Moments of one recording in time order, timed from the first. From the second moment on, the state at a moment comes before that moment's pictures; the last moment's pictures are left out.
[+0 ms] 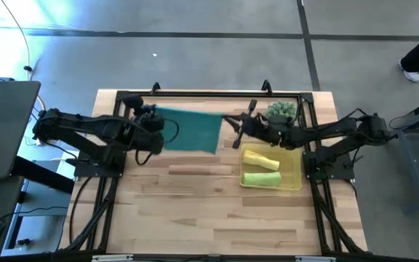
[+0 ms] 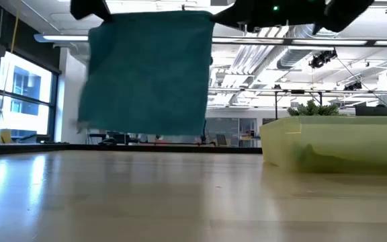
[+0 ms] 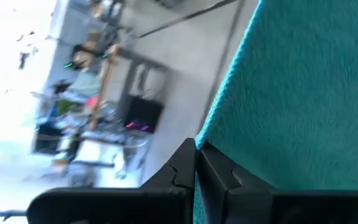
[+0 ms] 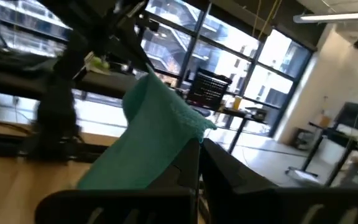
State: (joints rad) left arm -0.07 1.24 1.29 -1.34 -1.18 -0.13; right arm -0.08 1.37 0.71 0.80 0.27 -0.38
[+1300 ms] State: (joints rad) left arm -0.42 1.63 1.15 -1.35 -0.77 -0.72; right arm 0.34 1.72 0.85 0.56 0.66 -0.29
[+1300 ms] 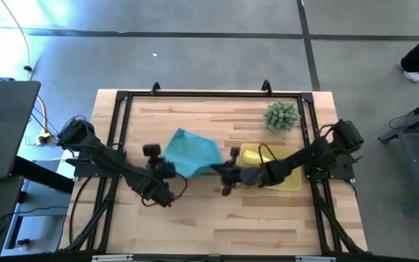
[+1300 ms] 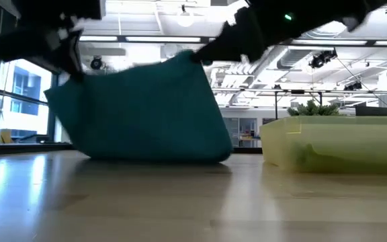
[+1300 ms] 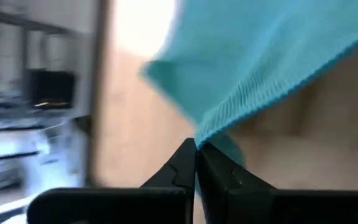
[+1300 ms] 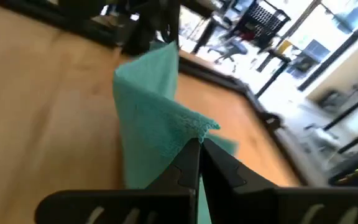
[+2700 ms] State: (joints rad) left arm 0.29 1.34 1.48 -1.38 -1.05 0.07; right arm -0.29 1.45 1.01 0.50 0.20 -0.60
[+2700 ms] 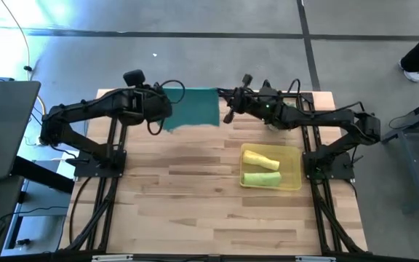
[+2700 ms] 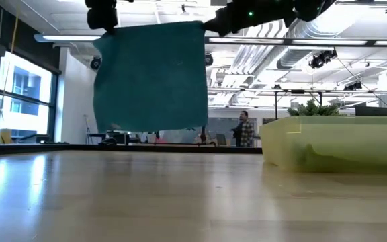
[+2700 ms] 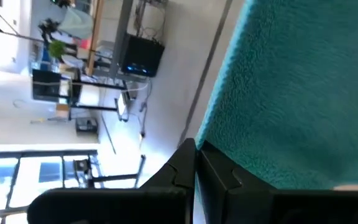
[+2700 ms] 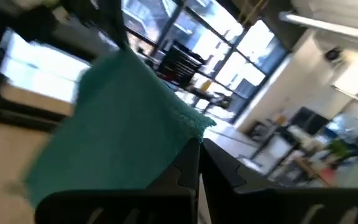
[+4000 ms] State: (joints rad) left arm -0.57 1.58 0.94 -0.66 -0.05 -0.91; right arm 0.42 1.71 0.65 0.57 0.34 0.42
